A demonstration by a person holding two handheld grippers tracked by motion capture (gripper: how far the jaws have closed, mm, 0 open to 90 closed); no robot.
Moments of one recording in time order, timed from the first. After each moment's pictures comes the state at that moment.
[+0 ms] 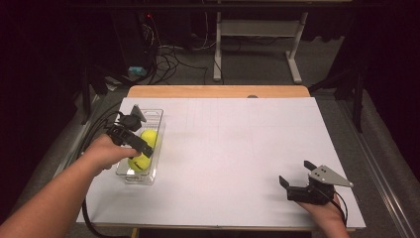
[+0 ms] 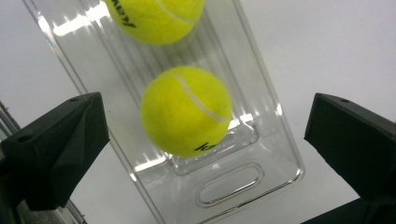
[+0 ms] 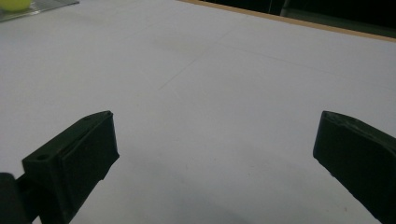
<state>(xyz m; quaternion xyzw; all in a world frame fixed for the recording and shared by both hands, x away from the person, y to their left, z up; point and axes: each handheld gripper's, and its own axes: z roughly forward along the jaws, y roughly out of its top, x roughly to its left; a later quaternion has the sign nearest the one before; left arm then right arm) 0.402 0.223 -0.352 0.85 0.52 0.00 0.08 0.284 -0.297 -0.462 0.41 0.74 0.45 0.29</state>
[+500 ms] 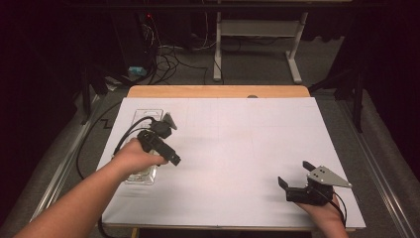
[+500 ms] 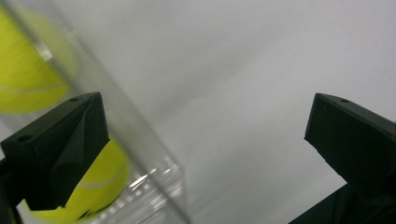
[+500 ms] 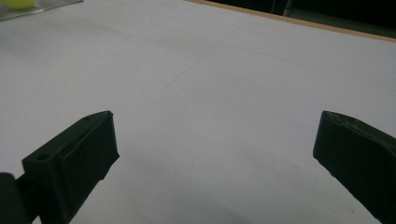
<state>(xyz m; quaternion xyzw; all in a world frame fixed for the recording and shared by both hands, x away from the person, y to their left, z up) 0.390 0.139 -0.361 0.89 0.44 -0.02 0.10 0.283 -0.294 -0.462 0.41 0.74 0.45 0.29</state>
